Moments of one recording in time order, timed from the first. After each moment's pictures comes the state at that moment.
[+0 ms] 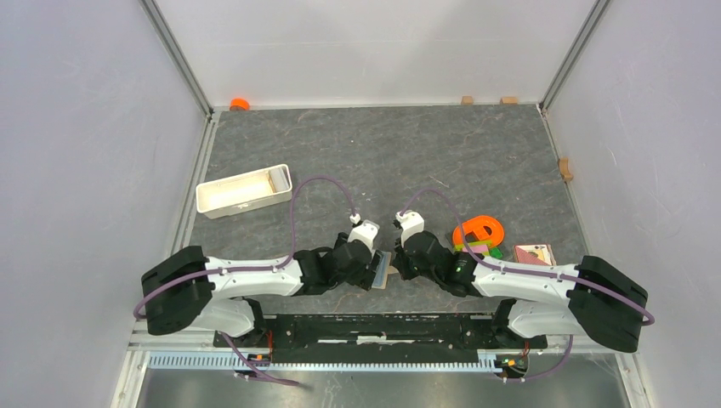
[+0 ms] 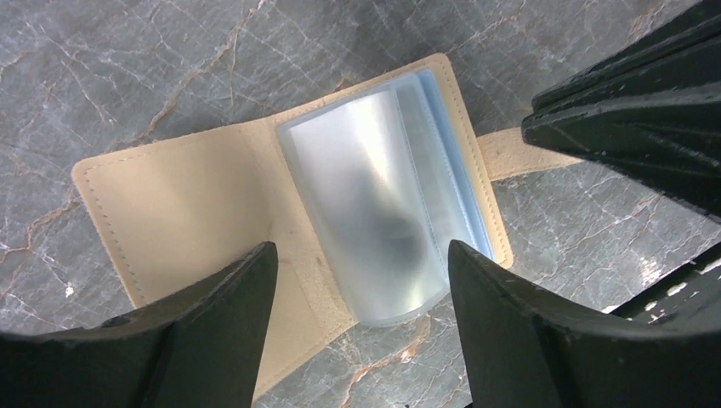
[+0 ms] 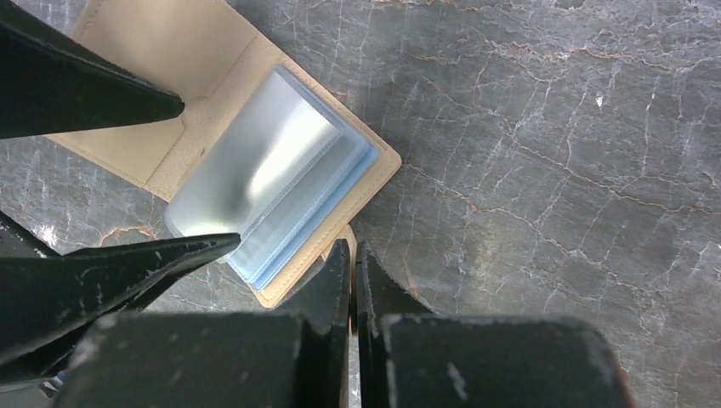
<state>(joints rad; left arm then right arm) -1.16 1.33 0.61 -0.13 -0.37 -0.51 1.05 1.22 0.47 0.02 0.25 0.50</state>
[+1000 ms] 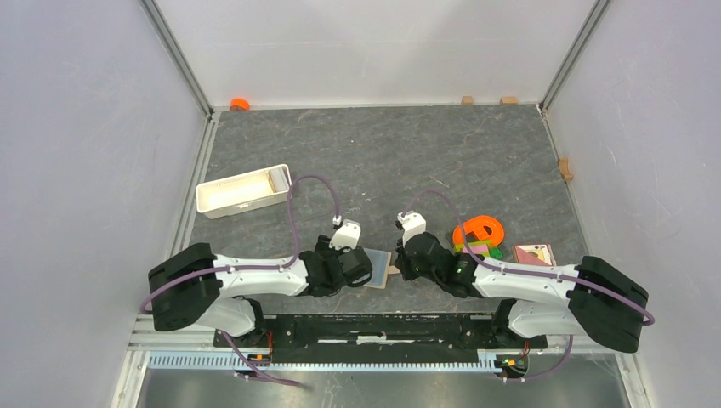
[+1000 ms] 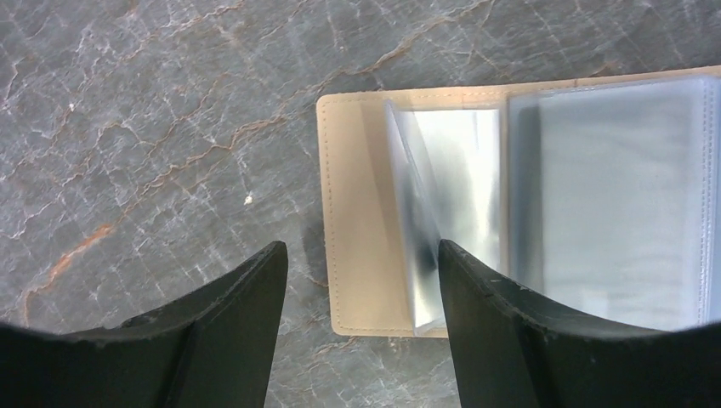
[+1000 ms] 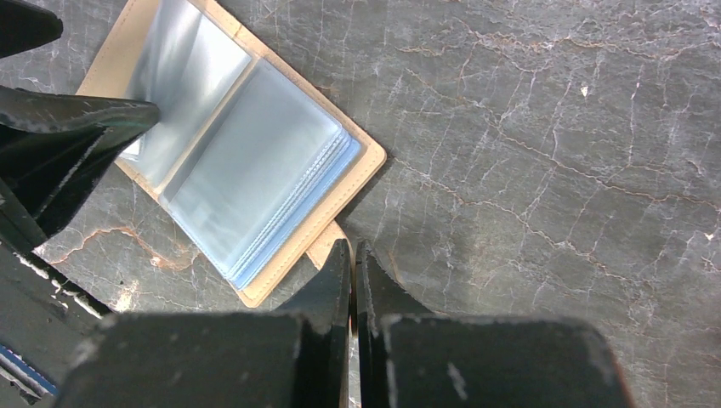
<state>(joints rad) -1.18 1.39 0.62 -0.38 -0.70 -0.70 1.05 1.22 0.46 0.02 0.27 0.51</state>
